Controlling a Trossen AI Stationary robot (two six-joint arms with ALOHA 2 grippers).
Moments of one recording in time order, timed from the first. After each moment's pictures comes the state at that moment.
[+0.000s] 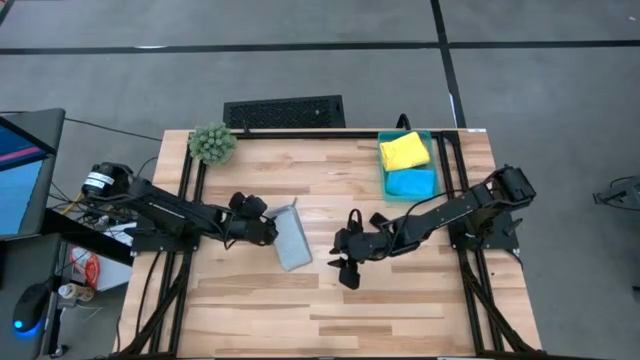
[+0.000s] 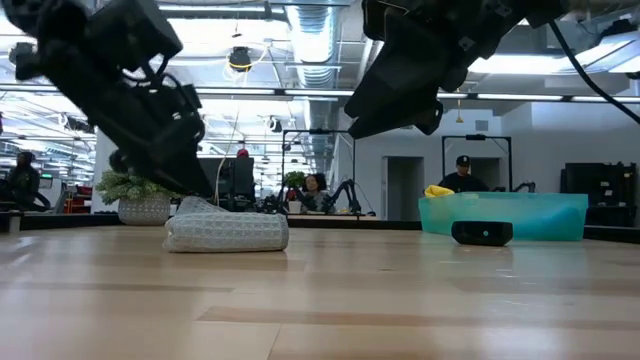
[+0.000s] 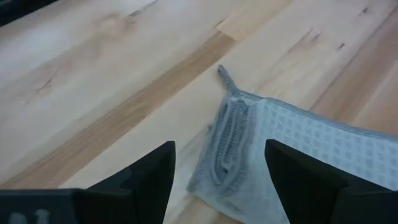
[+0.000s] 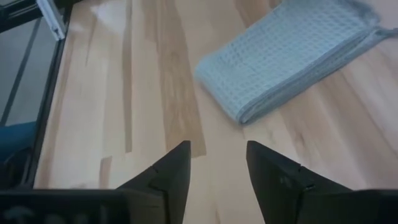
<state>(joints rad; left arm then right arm) -0.19 1.33 0.47 -0.12 -0.69 -0.78 0.32 1.67 0.99 -0.04 0.15 0.47</state>
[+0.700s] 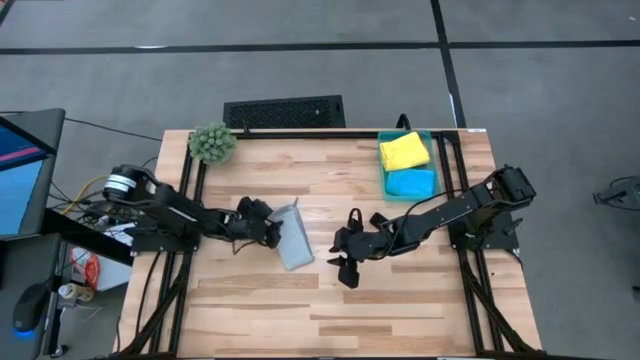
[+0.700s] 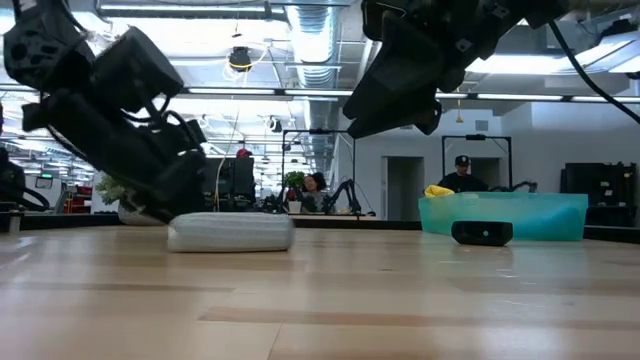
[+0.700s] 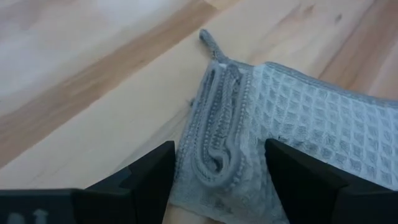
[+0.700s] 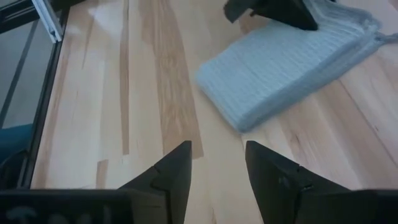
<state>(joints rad) -0.14 1.53 0.34 0.31 -0.57 -0.69 0.32 1.67 0.99 -0.04 0.16 0.47</state>
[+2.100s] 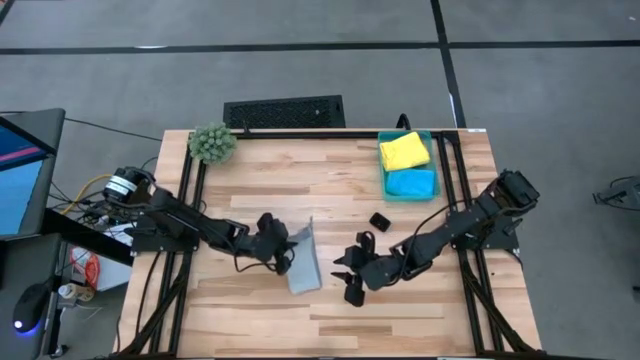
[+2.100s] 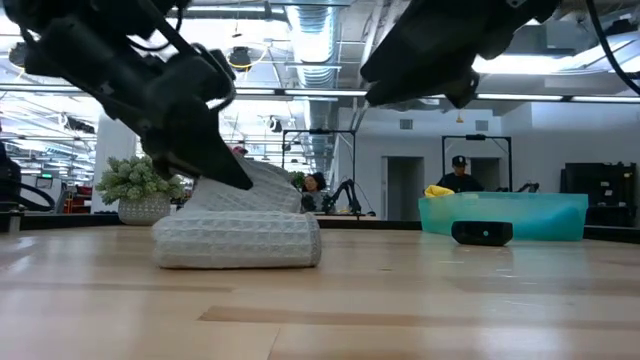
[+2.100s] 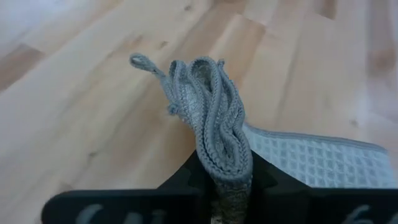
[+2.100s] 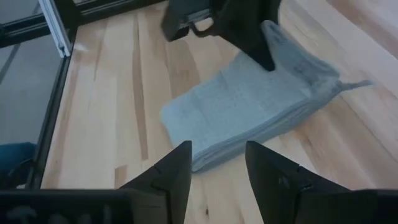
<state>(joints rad) -0.33 1.54 0.59 0.22 -0.48 -0.62 0.50 1.67 0.99 -0.01 0.44 0.54</state>
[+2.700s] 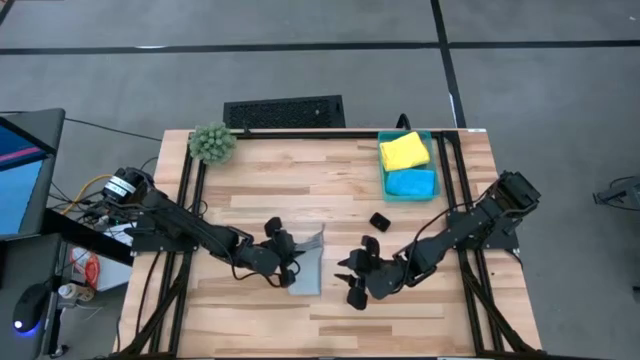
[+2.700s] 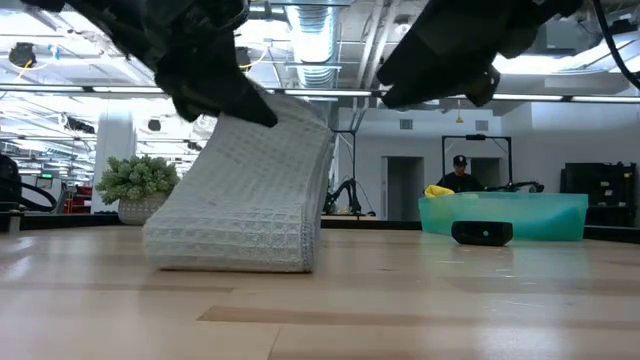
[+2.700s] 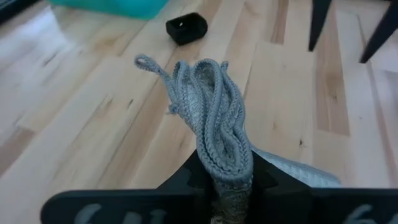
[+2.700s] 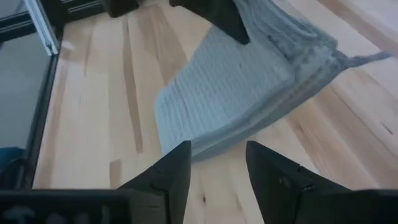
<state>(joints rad) -0.43 1.54 0.80 0.03 -0.57 -0.49 0.55 1.67 0.99 -0.06 0.53 0.61</state>
